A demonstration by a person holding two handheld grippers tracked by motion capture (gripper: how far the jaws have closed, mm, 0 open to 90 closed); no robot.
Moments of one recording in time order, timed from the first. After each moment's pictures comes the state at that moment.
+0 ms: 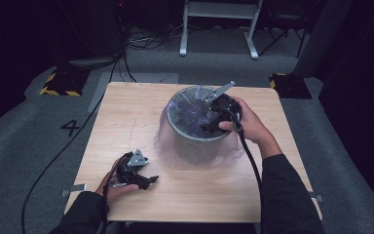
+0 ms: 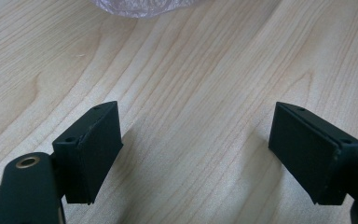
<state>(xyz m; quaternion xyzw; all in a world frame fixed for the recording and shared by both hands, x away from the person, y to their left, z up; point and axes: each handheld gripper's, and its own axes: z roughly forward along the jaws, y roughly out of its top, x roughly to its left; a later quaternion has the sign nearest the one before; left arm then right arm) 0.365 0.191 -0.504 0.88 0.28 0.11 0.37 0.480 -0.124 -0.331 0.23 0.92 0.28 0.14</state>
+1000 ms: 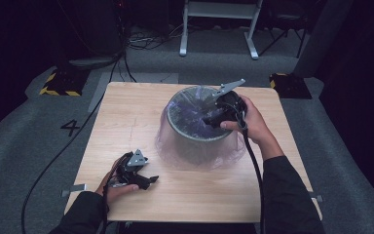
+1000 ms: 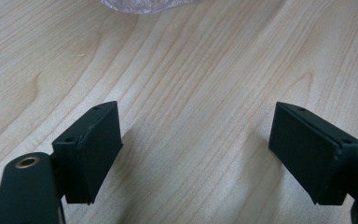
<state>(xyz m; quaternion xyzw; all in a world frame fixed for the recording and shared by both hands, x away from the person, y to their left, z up) 0.365 0.191 -0.504 0.88 0.28 0.11 0.37 0.478 -0.138 -0.321 0.27 0.89 0.33 0.16</state>
